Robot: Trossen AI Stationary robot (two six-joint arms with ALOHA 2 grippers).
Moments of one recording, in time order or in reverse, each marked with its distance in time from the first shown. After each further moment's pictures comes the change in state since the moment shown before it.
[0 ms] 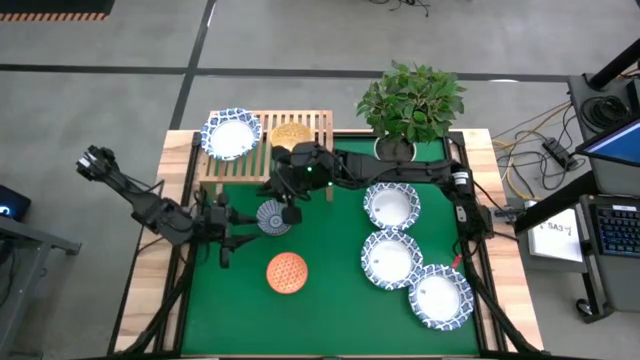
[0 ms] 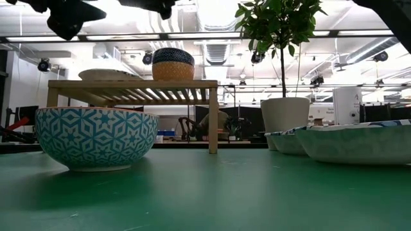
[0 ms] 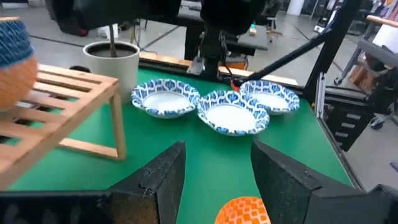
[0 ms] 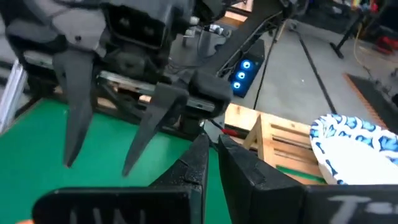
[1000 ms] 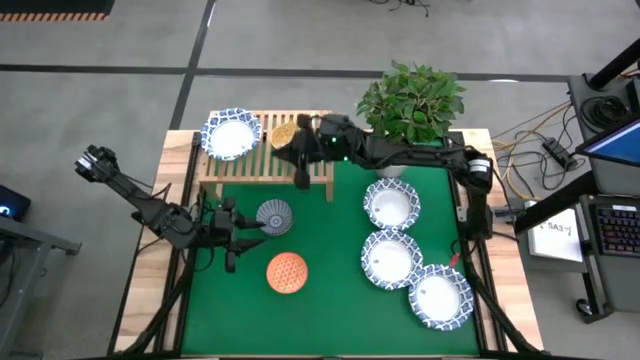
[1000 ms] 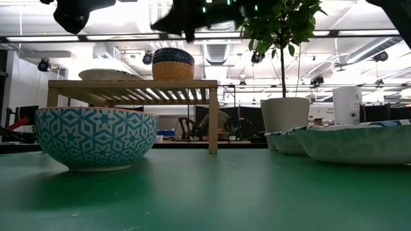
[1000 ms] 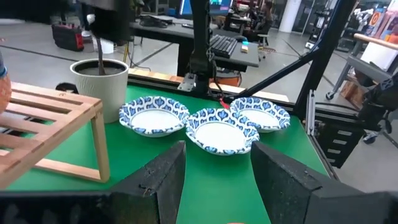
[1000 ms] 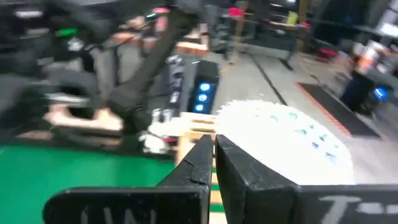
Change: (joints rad) left arm 0.002 0.097 0.000 0.189 -0.001 0.061; right arm -0.184 -0.146 -0.377 0.416 -0.036 0.129
